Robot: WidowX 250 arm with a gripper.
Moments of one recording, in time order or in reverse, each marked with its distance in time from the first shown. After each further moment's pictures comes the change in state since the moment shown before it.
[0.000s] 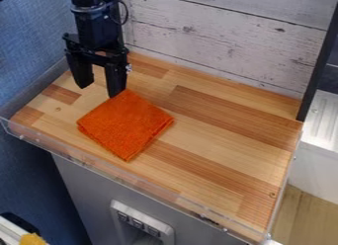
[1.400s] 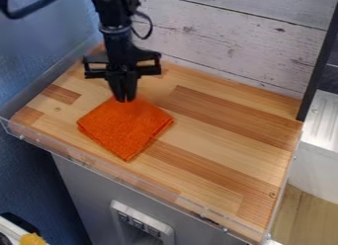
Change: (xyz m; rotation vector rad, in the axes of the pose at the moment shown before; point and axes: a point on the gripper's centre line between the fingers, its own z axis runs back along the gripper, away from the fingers) arm 0.022 -0.022 -0.023 0.019 -0.132 0.589
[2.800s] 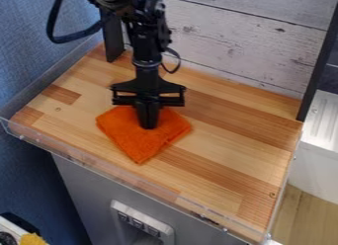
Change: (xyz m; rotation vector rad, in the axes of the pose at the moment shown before) arm -0.031 -0.049 -0.043 0.009 0.091 -0.153
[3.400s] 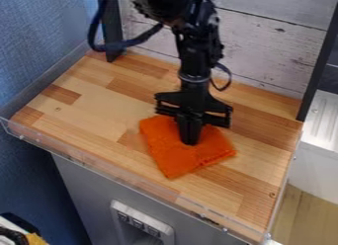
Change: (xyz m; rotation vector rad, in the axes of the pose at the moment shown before) arm -0.026 -0.061 0.001 -0.019 -0.009 -0.284
